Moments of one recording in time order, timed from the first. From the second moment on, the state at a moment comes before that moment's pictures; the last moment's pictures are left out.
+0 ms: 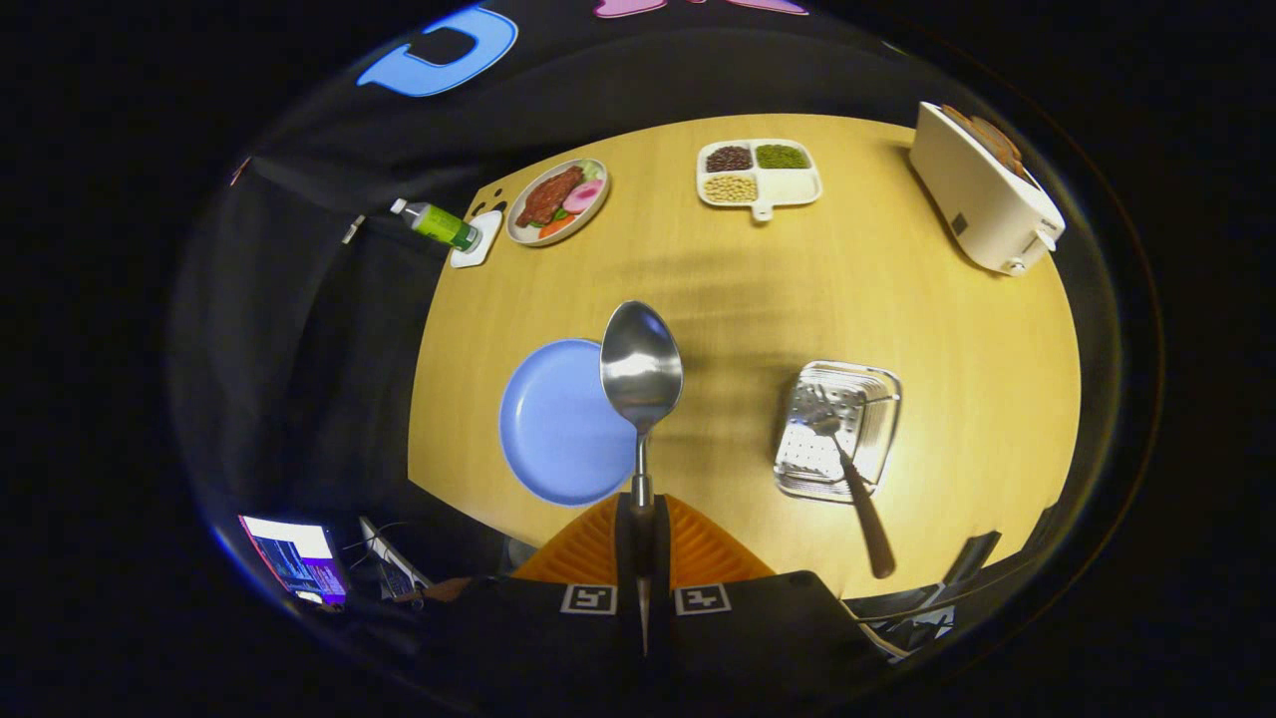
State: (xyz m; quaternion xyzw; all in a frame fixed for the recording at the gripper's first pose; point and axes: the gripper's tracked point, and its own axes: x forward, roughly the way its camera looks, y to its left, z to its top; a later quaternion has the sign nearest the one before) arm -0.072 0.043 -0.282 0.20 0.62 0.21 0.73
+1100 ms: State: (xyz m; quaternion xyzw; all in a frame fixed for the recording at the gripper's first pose) arm -0.078 -0.035 -0.345 0.04 0.82 0.21 0.53
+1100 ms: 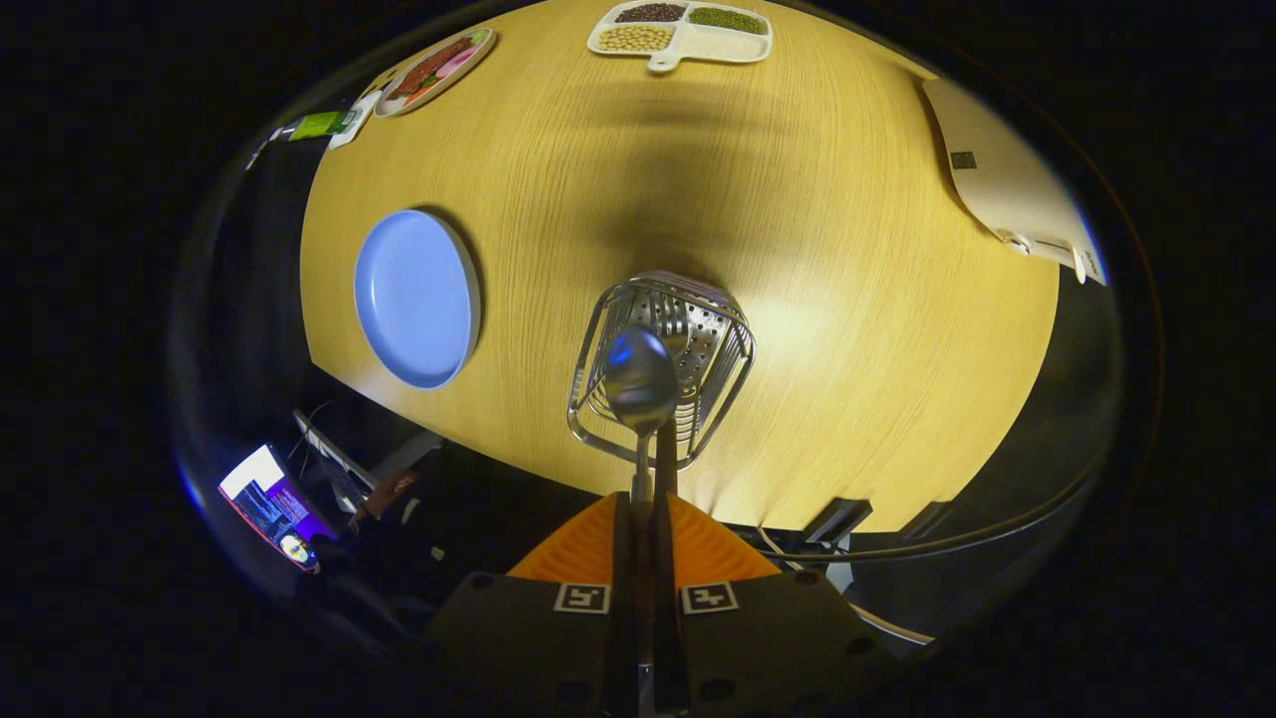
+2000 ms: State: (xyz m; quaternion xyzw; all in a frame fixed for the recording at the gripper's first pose) arm -0.037 -0.019 -0.318 0.06 0.68 0.23 0.69
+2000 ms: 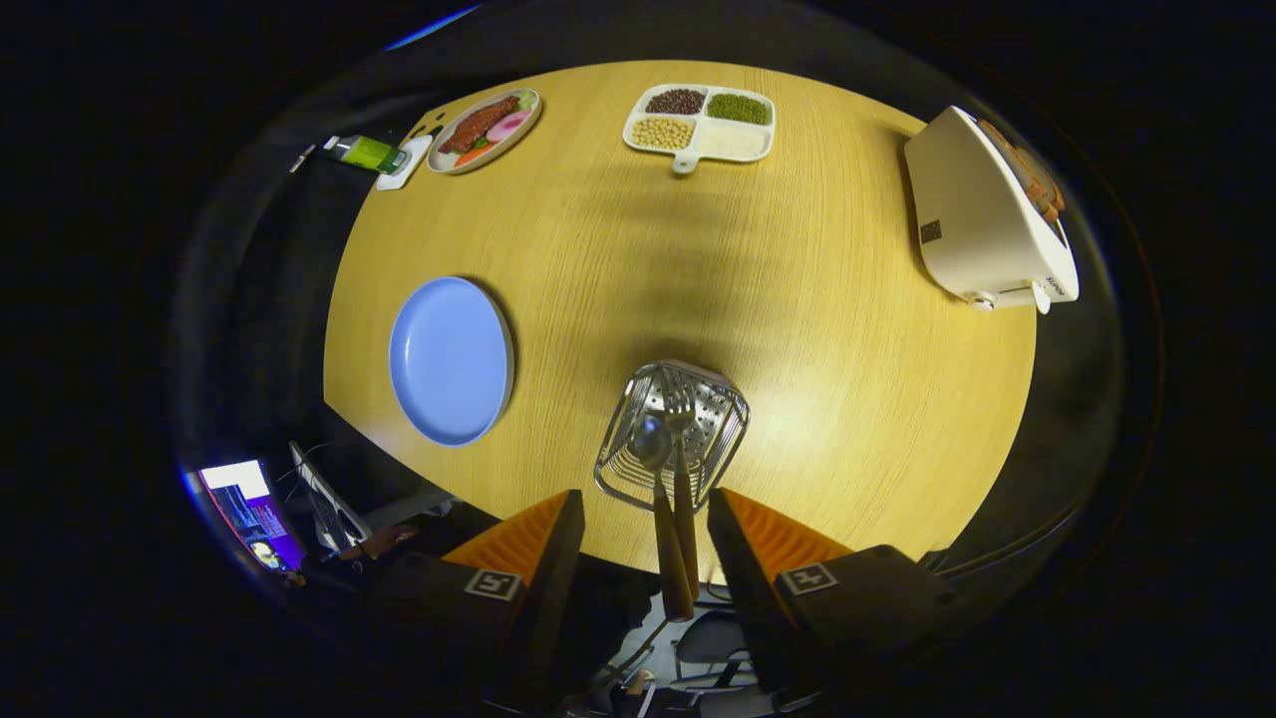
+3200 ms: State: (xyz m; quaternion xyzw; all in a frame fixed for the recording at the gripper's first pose) arm 0.008 -0.089 -0.083 0.08 0.12 0.18 0.97
